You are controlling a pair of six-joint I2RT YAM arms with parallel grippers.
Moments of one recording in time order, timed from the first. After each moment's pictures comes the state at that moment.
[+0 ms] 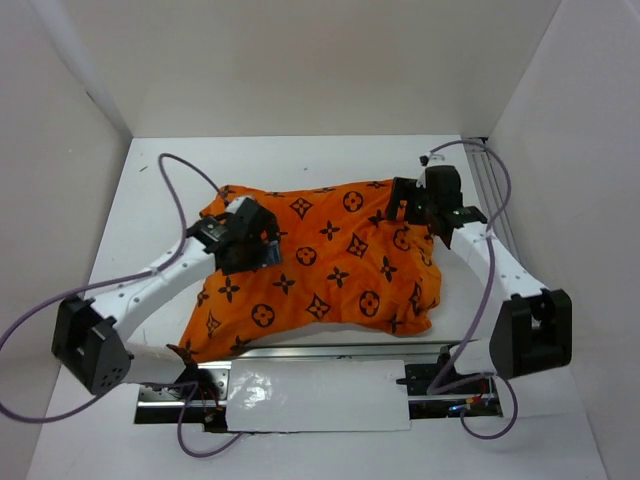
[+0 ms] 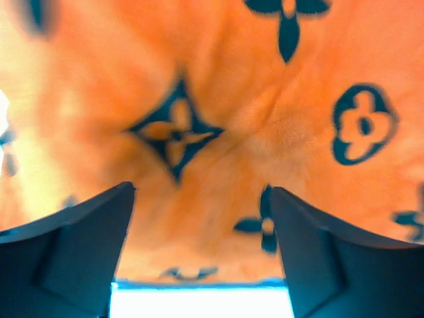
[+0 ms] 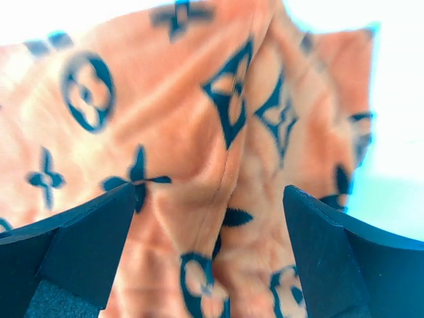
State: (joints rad) left arm -0.63 1.36 1.10 -0.85 -0.29 -0.81; right arm 0.18 1.38 1.00 -0.31 -0.05 0.26
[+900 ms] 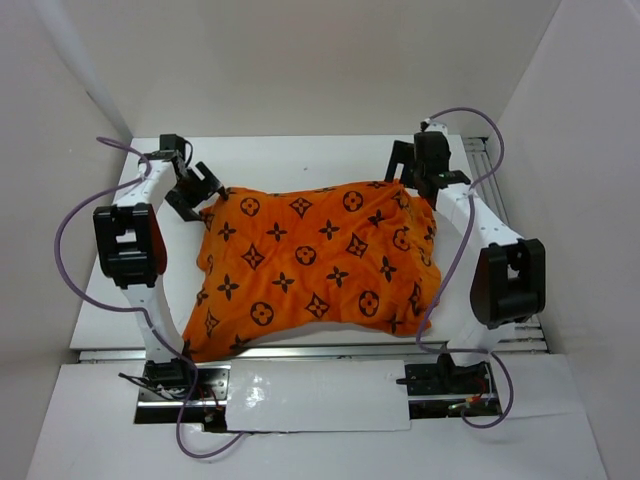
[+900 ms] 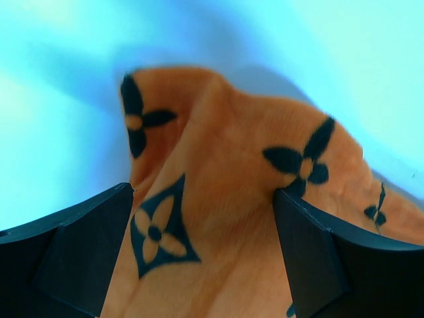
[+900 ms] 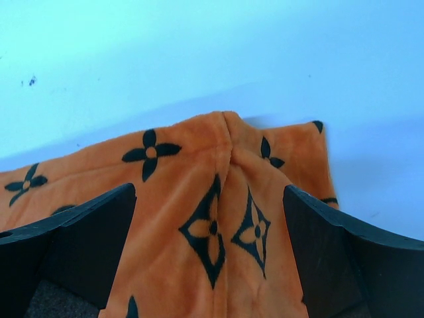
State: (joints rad) left arm 0.11 2.02 1.66 -0.81 0.13 -0.66; right arm 0.18 1.64 1.32 -0.26 0.18 0.31
